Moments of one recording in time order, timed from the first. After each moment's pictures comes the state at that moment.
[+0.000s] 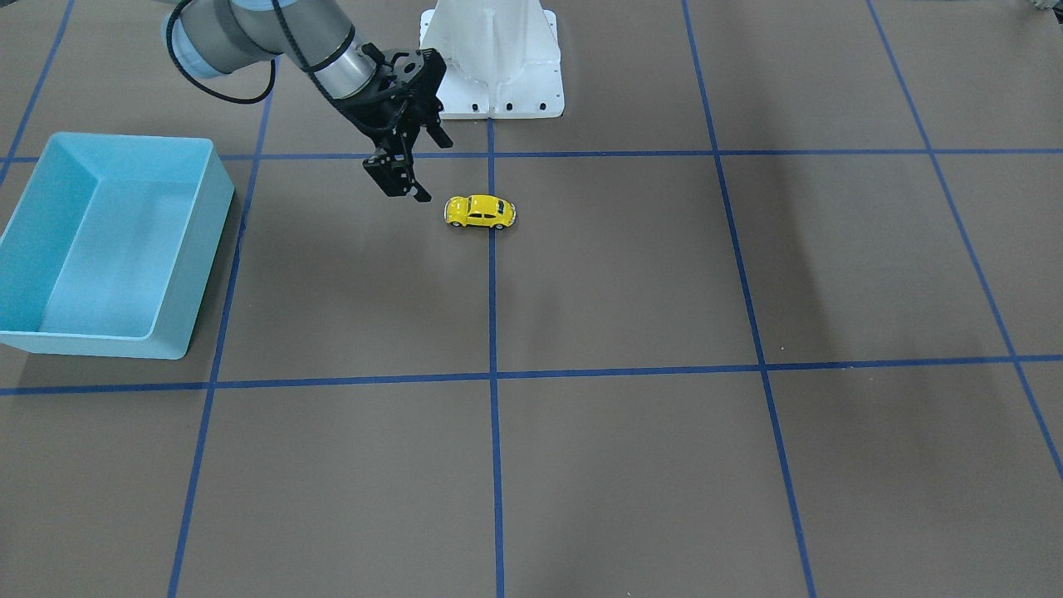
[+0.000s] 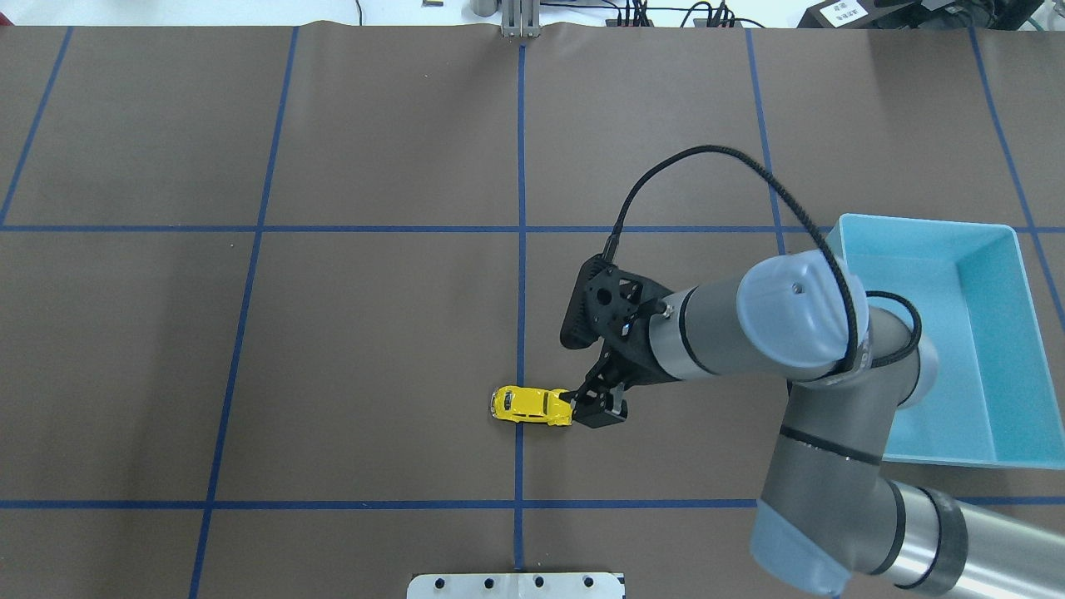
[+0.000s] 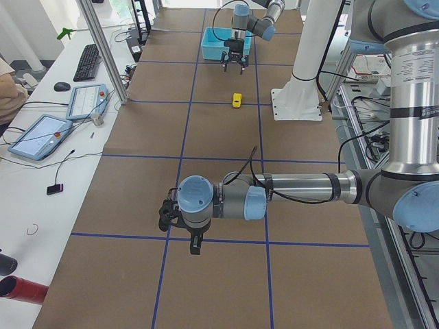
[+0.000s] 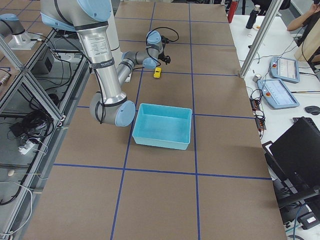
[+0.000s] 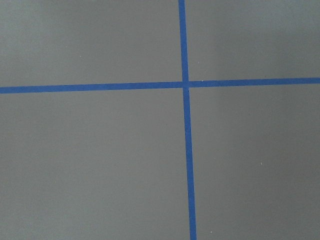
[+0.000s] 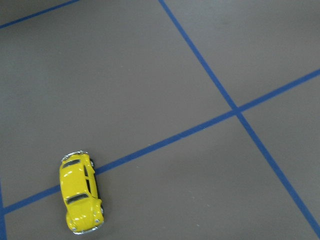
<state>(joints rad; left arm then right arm) -1.63 -1.48 -1.64 -1.64 -2.43 0.06 0.41 -1.18 1.95 -1.11 1.84 0.15</state>
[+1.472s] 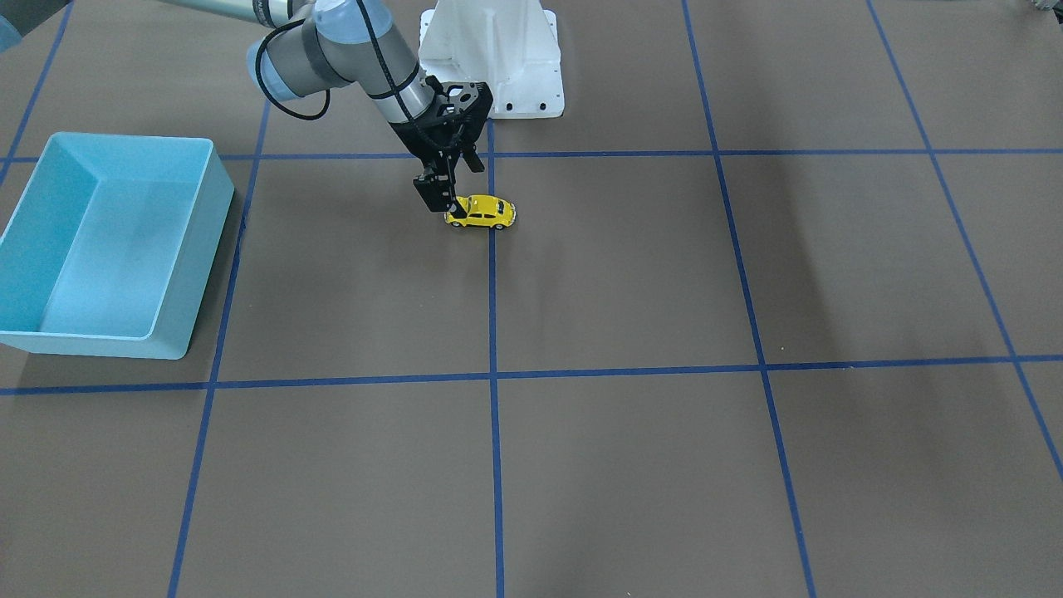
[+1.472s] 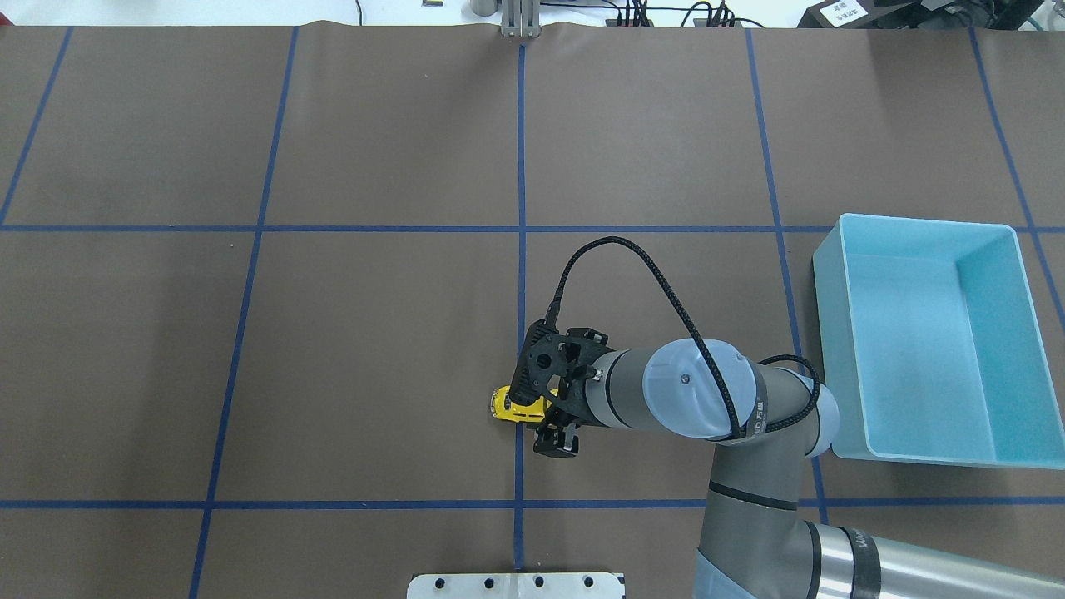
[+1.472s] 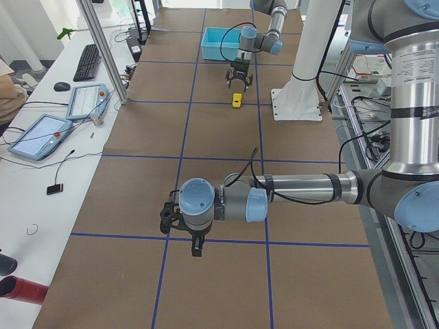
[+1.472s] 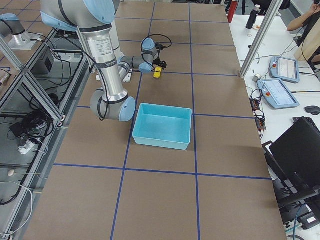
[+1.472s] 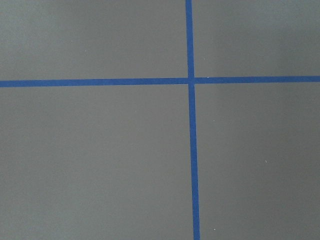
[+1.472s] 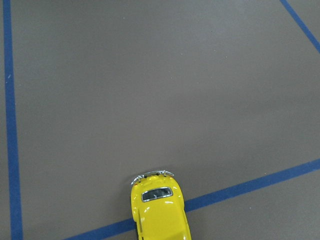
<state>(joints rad) -1.64 -1.47 -1.63 -1.64 -2.43 0.06 0.32 -1.11 1.76 -1.03 1.68 0.13</state>
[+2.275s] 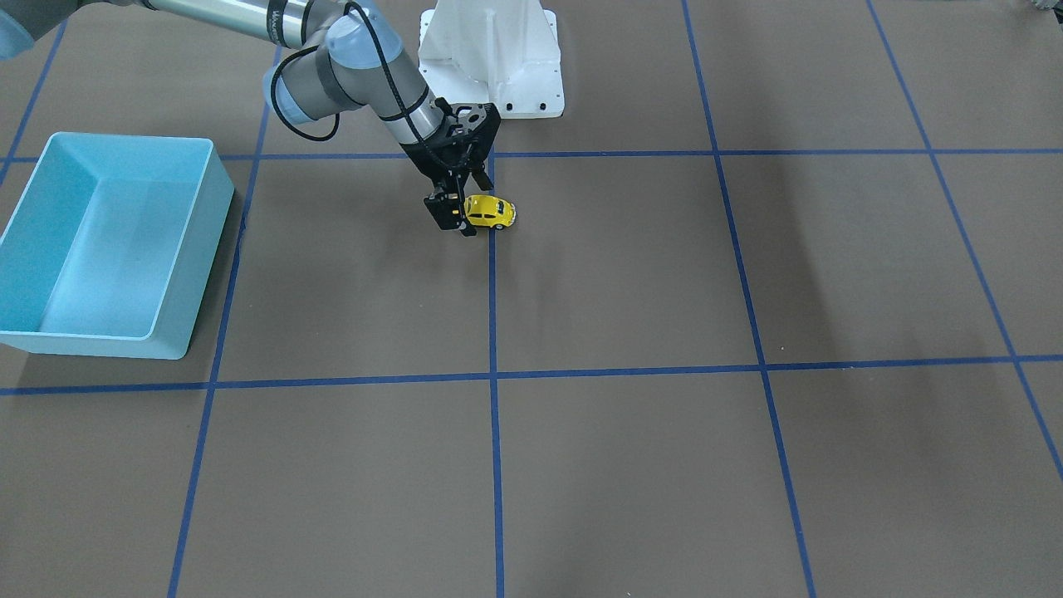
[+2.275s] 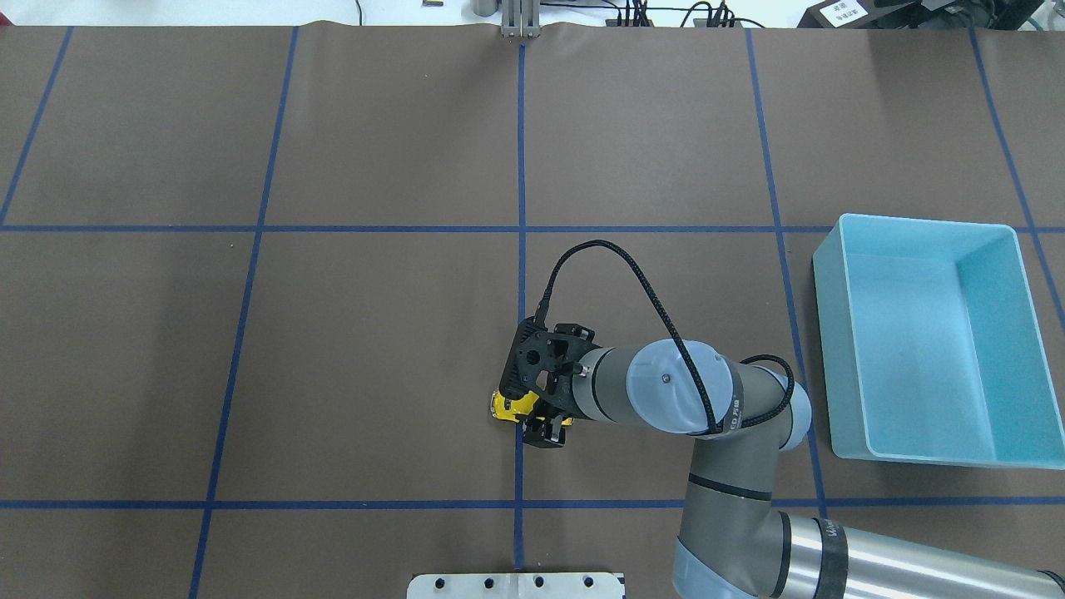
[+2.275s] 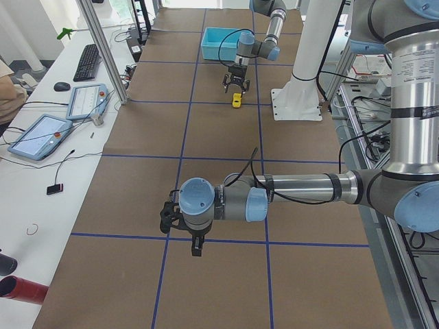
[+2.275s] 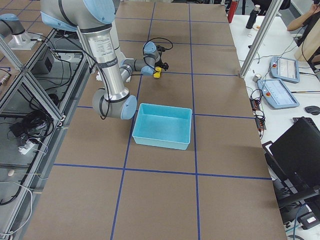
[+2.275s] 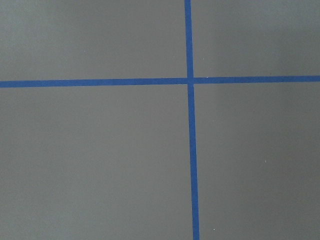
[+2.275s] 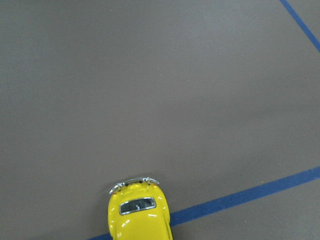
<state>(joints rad) -1.64 -1.47 -1.64 -1.64 -2.43 0.06 0.32 -1.07 1.67 -0.95 1.66 0.13</state>
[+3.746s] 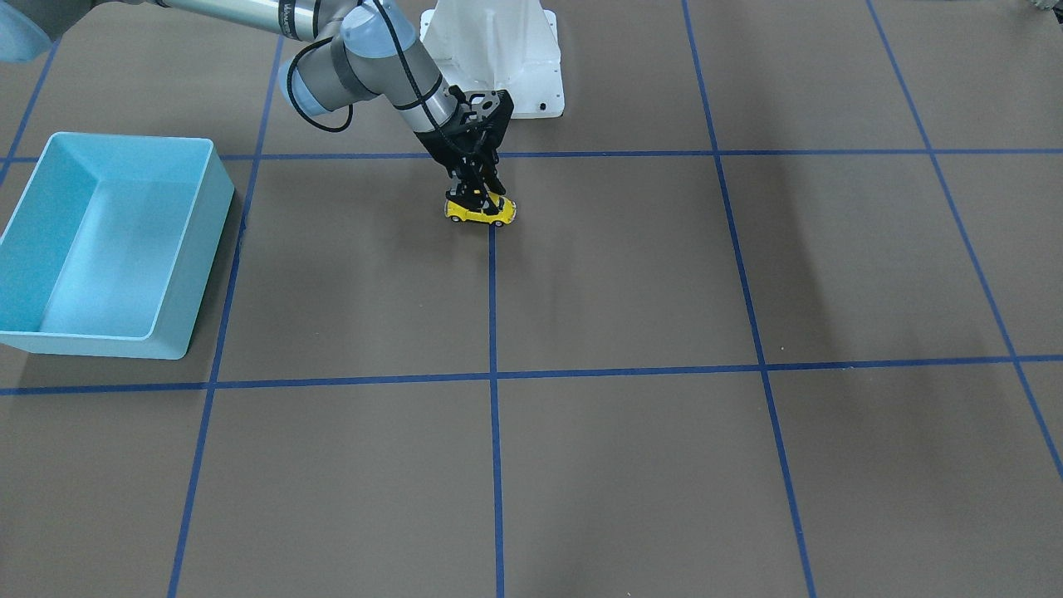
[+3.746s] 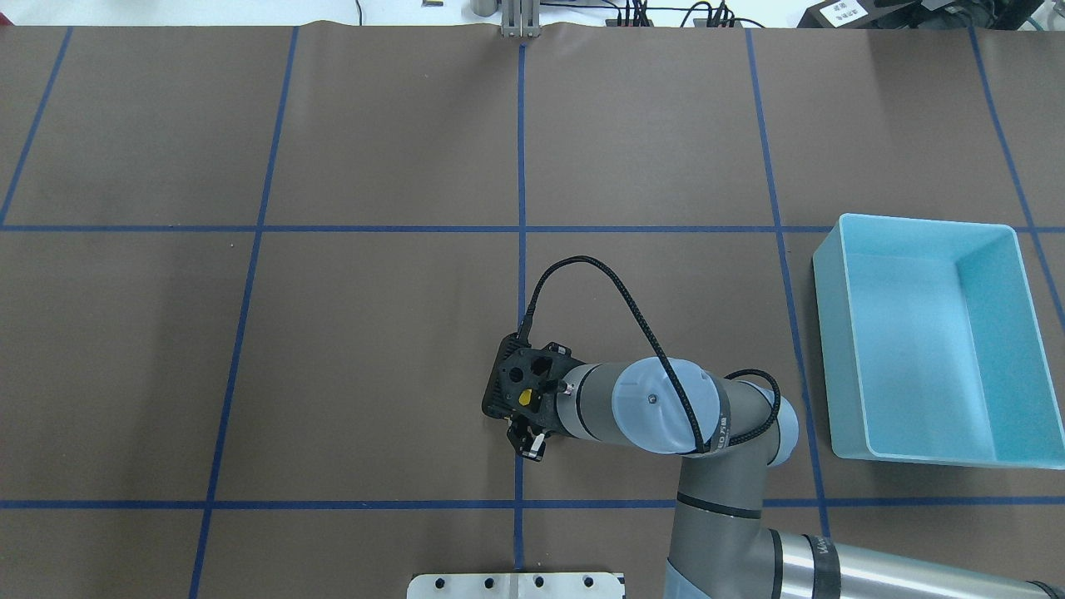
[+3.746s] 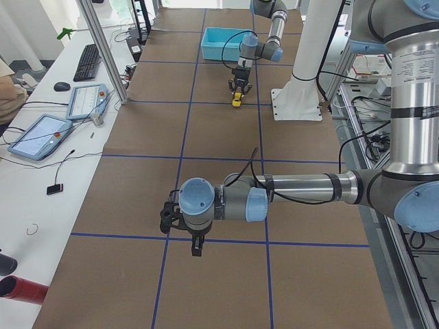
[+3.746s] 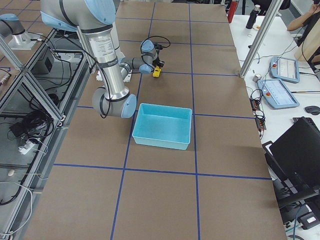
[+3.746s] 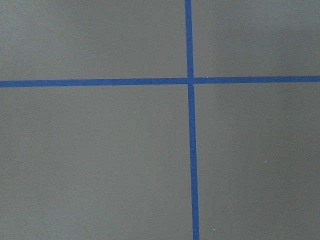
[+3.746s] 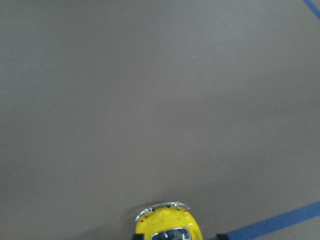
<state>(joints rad) -1.64 -1.47 -1.64 -1.64 -2.43 0.06 0.29 -1.06 1.70 -0.96 1.65 0.14</state>
